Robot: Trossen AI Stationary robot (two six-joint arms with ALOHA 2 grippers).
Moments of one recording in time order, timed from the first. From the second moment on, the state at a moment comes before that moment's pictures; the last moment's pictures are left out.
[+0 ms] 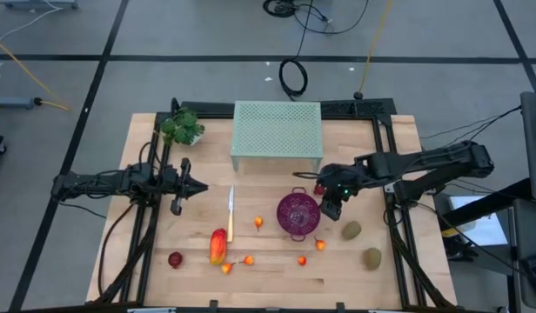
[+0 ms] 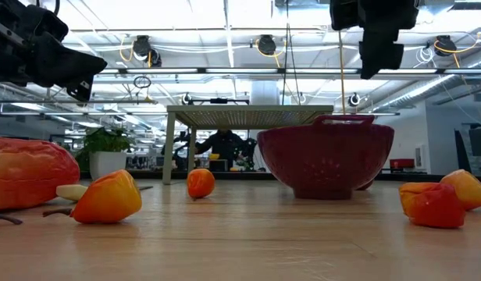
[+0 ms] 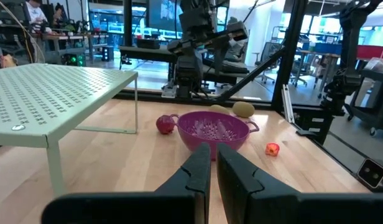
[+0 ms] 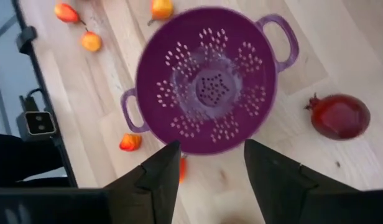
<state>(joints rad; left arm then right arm) 0.00 0.07 0.01 0.06 0.08 -0.09 0.10 1.25 1.06 -0.83 -0.14 0.64</state>
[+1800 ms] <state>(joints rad) 0.00 0.07 0.01 0.06 0.08 -0.09 0.19 1.46 0.92 -0.66 -0.08 1.27</state>
